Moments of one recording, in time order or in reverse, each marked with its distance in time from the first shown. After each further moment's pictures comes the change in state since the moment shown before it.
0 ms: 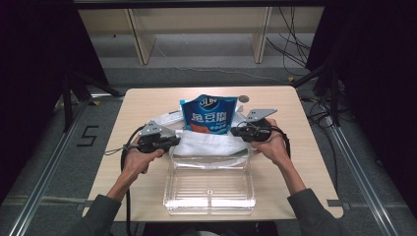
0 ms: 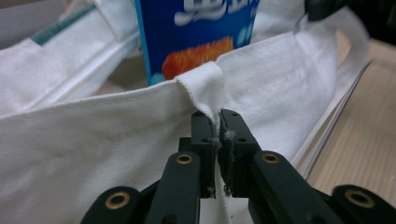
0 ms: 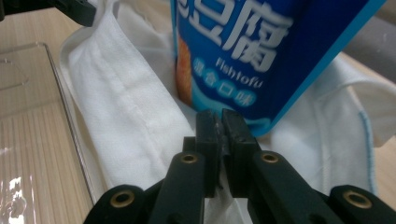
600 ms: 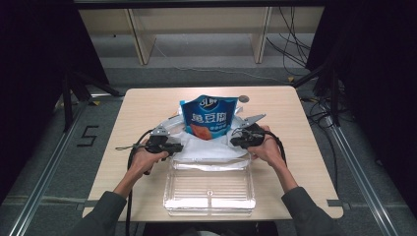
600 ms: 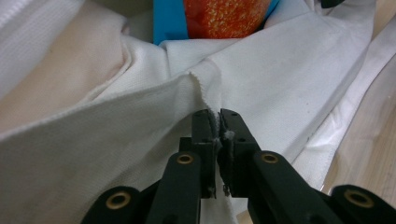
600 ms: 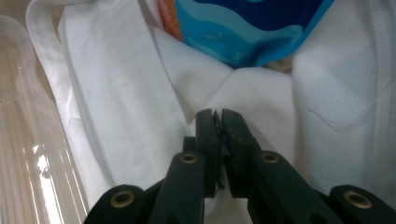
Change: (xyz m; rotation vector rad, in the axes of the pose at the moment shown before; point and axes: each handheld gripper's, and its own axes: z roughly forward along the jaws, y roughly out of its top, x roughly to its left) left arm 0.022 -0.026 0.041 0.147 -0.053 -0.046; right arm -0.014 -0.033 0.040 0.184 0.026 0.054
